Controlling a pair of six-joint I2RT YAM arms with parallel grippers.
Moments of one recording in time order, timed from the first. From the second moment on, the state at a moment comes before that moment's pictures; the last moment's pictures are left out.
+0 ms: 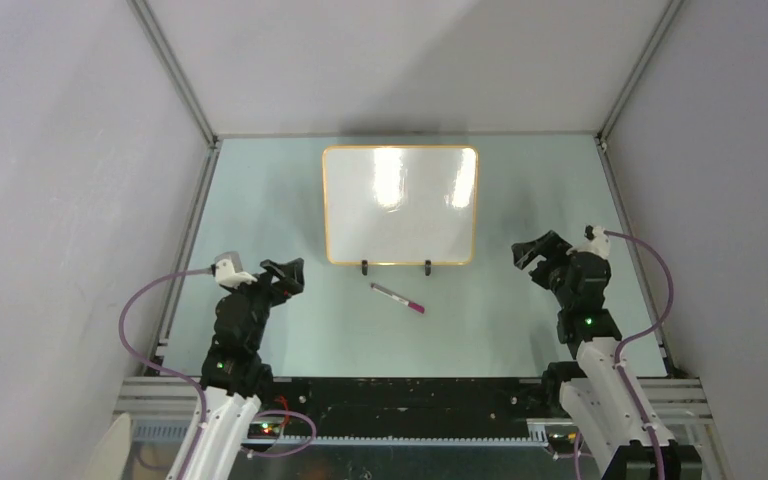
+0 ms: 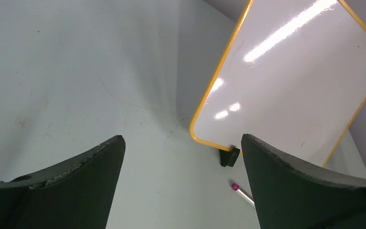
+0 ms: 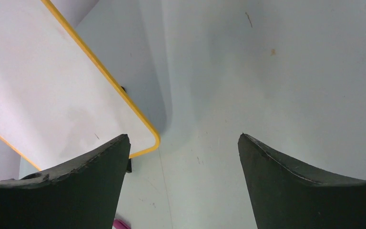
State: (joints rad) left arm -0.18 0.19 0.13 -0.08 -0.12 -0.59; right arm 0.01 0.70 0.31 0.03 -0.07 0.66
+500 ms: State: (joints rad) left arm -0.18 0.19 0.13 -0.08 -0.10 -0.59; right arm -0.02 0.62 0.30 0.05 -0.16 0.65
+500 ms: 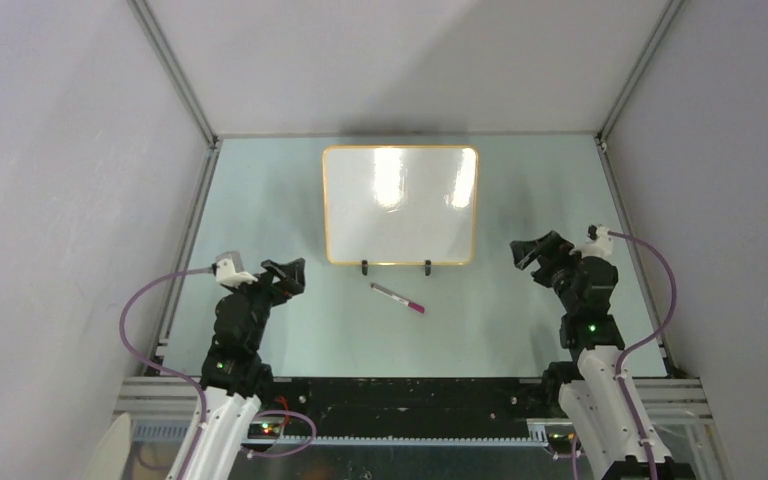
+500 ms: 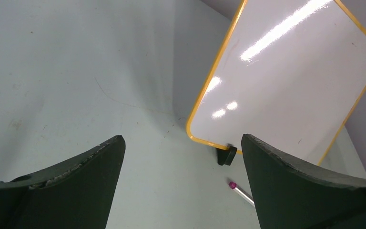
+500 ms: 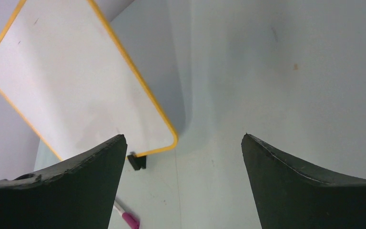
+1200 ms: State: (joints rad) left arm -0.18 0.21 0.13 -0.04 -0.06 -0.57; right arm 0.87 1.14 0.60 0.10 -0.10 0.15
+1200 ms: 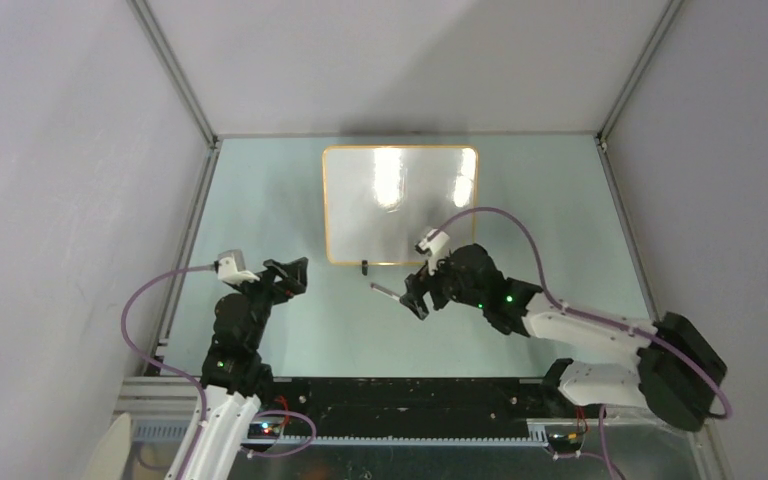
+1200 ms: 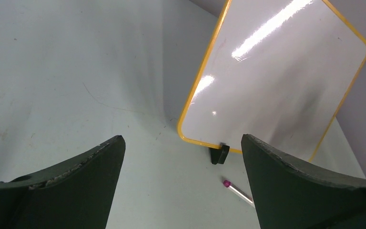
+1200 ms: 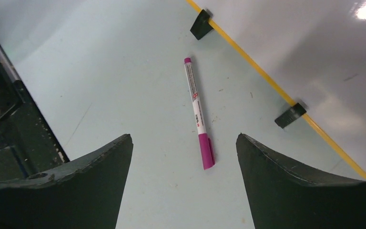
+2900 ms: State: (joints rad) left arm -0.37 0.52 0.12 0.32 0.29 -0.57; right arm 0.81 1.54 1.02 -0.25 -0.36 0.11
